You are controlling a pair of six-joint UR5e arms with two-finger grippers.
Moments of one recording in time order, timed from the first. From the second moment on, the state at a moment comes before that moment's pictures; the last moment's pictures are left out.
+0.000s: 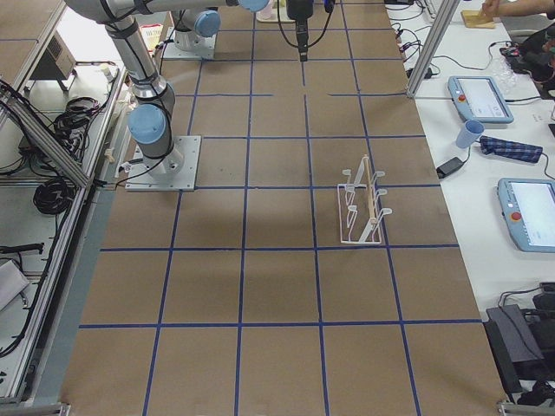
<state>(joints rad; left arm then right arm) -0.76 -2.11 -1.53 -1.22 1.62 1.41 1.60 -1.61 1.52 -1.63 -1.62 0.04</state>
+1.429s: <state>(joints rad) -0.76 -2.07 -1.52 -1.23 1.60 1.44 1.60 -1.61 1.52 -1.63 -1.62 0.04</state>
